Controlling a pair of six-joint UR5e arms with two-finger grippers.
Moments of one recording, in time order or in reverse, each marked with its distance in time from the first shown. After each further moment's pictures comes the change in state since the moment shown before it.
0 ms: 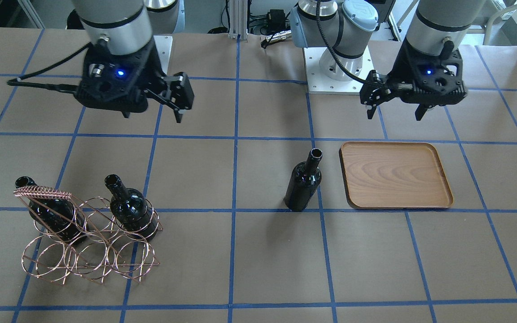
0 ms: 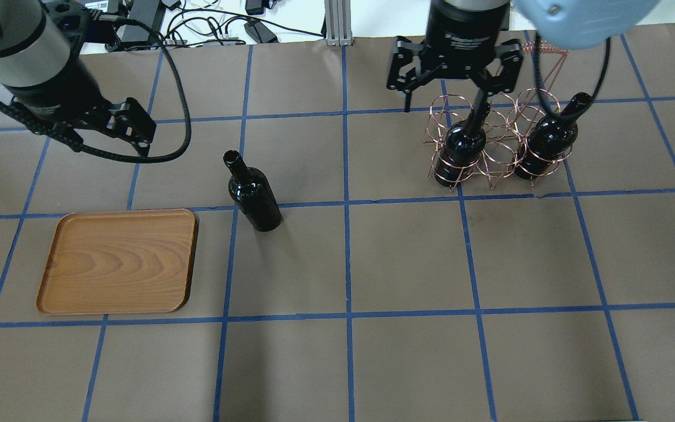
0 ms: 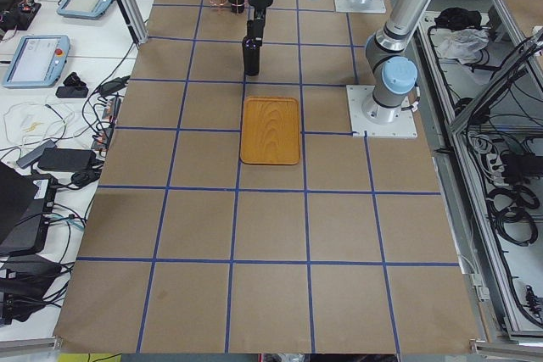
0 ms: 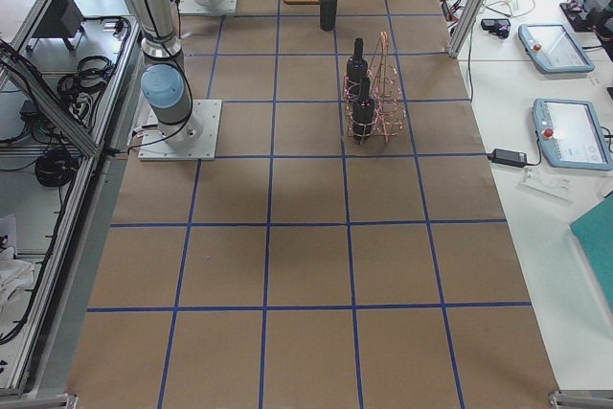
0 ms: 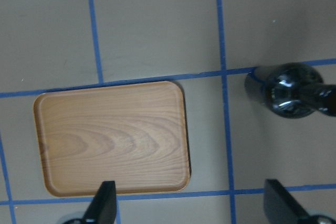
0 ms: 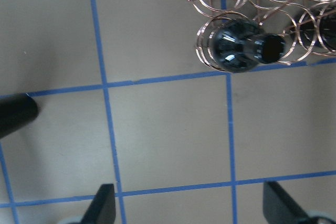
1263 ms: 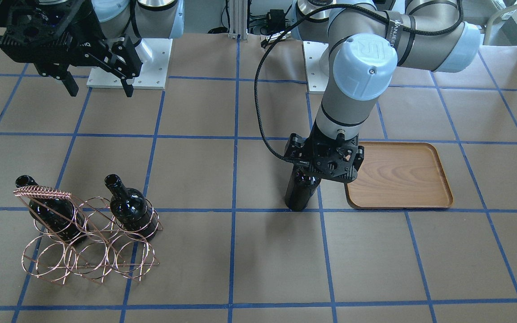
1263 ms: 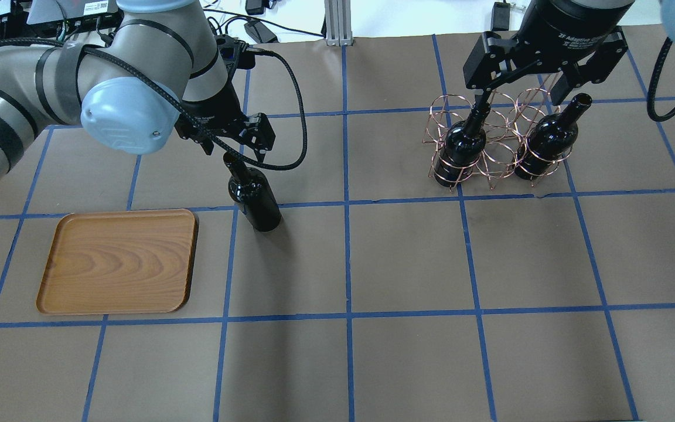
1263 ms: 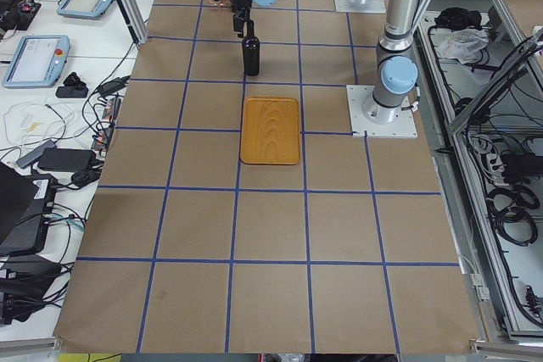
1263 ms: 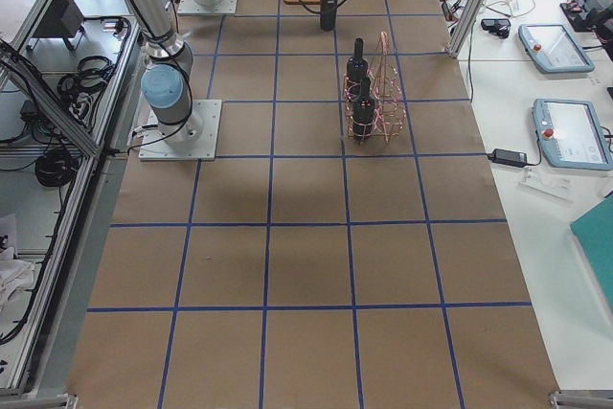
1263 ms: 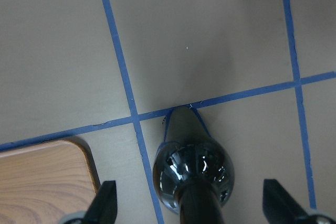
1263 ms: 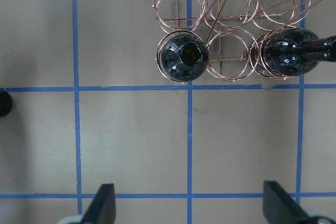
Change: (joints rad) left arm -0.168 -0.267 -0.005 0.200 -0.077 -0.070; right arm -0.100 -0.147 0.127 -0.113 0.001 -0.176
